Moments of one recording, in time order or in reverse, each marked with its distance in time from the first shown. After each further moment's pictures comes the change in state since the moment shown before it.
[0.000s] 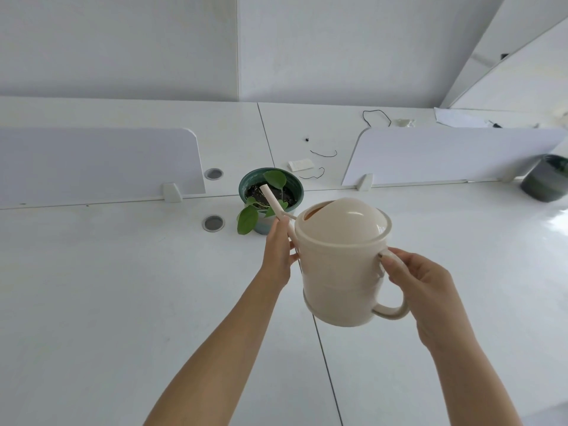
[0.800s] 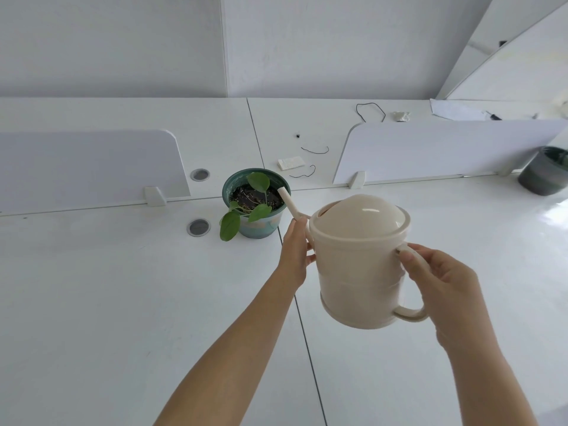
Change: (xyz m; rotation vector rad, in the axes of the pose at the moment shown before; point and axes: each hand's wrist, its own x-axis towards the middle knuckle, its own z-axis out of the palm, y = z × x) left_hand 0.024 -0.022 0.046 0.022 -0.133 -0.048; right_hand 0.023 -0.007 -0.030 -0.053 0.149 0.003
